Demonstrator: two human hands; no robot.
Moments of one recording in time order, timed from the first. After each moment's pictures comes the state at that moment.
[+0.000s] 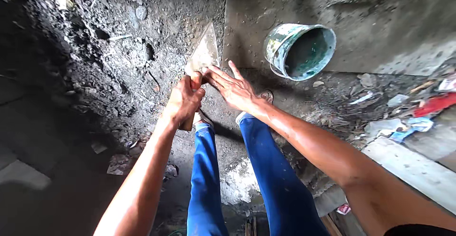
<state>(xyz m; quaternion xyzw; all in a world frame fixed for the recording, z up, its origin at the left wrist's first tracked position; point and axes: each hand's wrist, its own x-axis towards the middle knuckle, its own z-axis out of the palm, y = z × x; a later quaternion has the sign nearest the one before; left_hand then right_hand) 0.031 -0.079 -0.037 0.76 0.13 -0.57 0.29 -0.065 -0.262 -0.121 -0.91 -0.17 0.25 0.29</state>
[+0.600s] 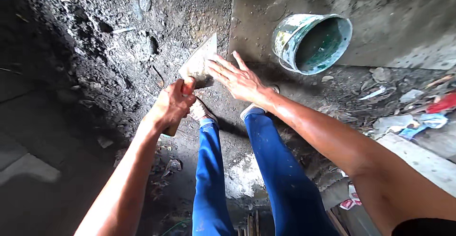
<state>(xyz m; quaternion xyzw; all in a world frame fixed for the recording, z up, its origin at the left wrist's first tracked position) 0.043 -0.034 -0.015 0.75 0.08 -0.62 0.21 -0.058 -0.262 -0.138 -0.90 -0.20 0.26 0.29</state>
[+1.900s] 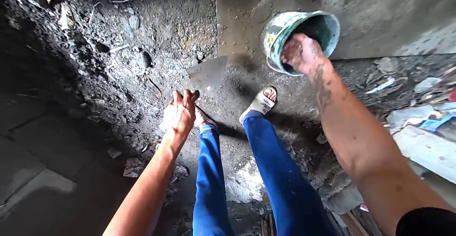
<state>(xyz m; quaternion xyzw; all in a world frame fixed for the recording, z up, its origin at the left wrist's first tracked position) -0.021 -0.067 -0.058 0.89 -0.18 -0.43 -0.04 -0.092 -0.475 -0.190 -0.45 0.59 0.20 0.64</state>
